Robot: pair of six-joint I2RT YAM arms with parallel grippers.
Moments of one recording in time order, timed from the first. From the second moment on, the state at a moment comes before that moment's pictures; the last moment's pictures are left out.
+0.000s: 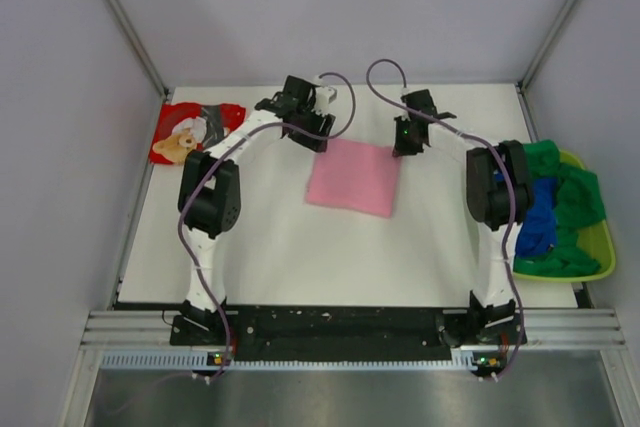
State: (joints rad) left arm -0.41 2.10 1.81 -0.59 0.19 0.13; right arm 0.27 2.09 1.52 -0.39 -0.06 0.30
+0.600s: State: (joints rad) left arm -0.37 2.36 1.93 -0.59 0.44 -0.10; right arm 0.26 1.82 1.41 -0.46 -0.09 0.24
